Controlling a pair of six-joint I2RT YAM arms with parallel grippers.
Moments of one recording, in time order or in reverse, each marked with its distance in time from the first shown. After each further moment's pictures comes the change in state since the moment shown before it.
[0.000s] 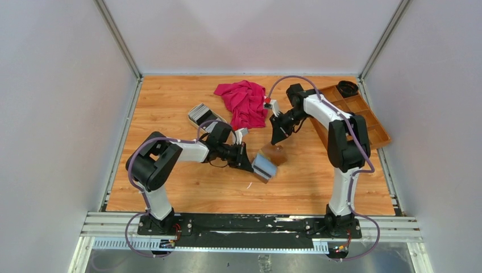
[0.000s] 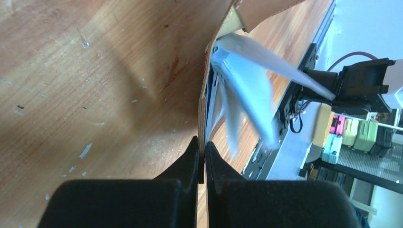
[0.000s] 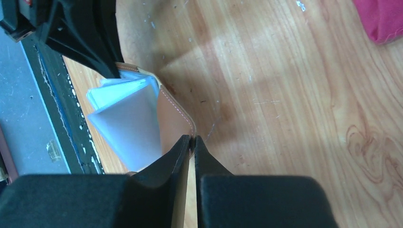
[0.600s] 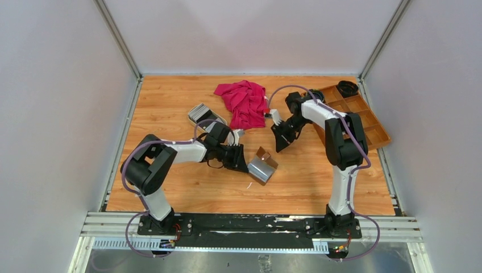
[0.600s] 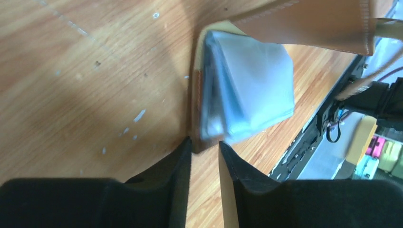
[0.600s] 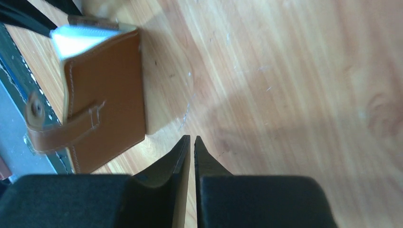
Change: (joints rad) left arm 0.007 -0.032 0.003 -0.149 -0.136 0.074; right arm 0.000 0.057 -0.040 0.031 0.120 -0.001
